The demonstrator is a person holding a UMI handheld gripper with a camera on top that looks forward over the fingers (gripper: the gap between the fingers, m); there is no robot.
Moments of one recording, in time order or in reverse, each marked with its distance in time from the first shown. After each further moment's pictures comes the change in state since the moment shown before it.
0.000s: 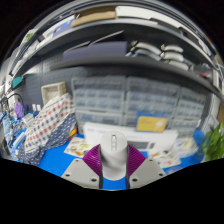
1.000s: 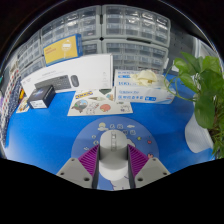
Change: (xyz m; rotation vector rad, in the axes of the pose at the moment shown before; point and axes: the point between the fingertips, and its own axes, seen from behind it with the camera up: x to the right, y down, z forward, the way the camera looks) arm 0.326 0.264 0.024 -0.433 0.126 0.133
